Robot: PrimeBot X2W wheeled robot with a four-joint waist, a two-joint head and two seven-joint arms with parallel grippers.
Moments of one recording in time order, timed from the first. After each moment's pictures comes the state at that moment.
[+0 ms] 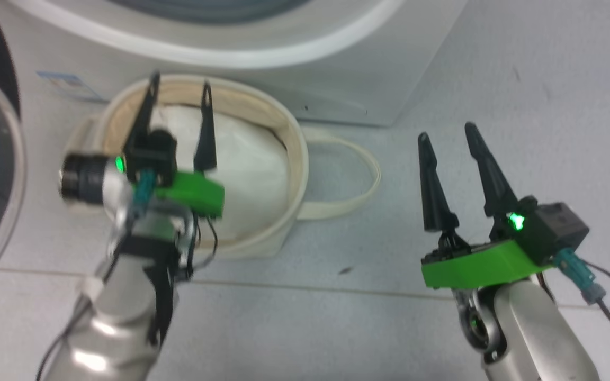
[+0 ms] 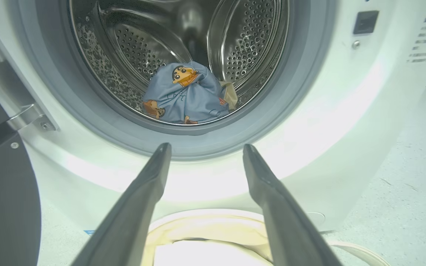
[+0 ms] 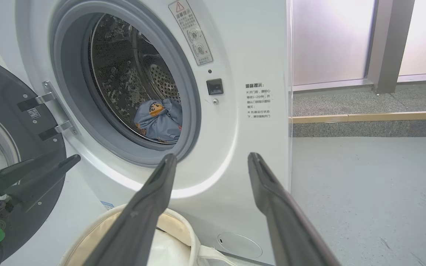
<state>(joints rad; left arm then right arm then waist) -0.75 0.10 -0.34 0.59 -0.12 0.32 -0.26 -0.31 -0.07 0.28 0.01 0.24 0.13 -0.26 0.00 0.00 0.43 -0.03</state>
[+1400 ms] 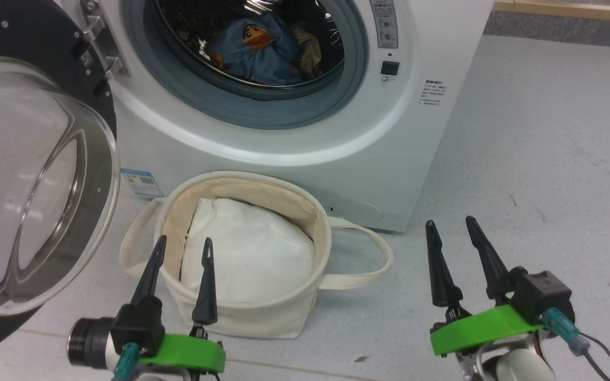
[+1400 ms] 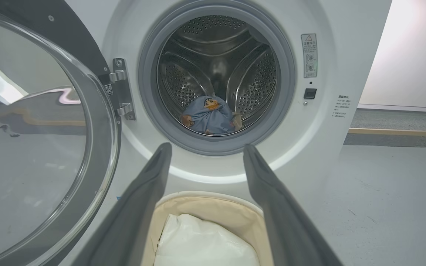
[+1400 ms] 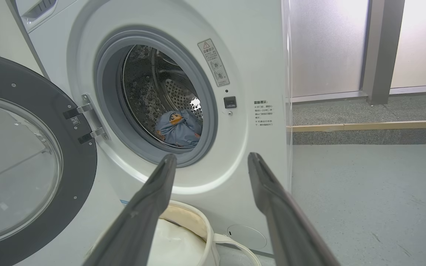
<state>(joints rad) -0.12 0.07 -0.21 0.17 -0.08 0.24 -0.26 -0.09 -0.06 0.24 0.11 0.27 0.13 -0.26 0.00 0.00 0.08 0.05</state>
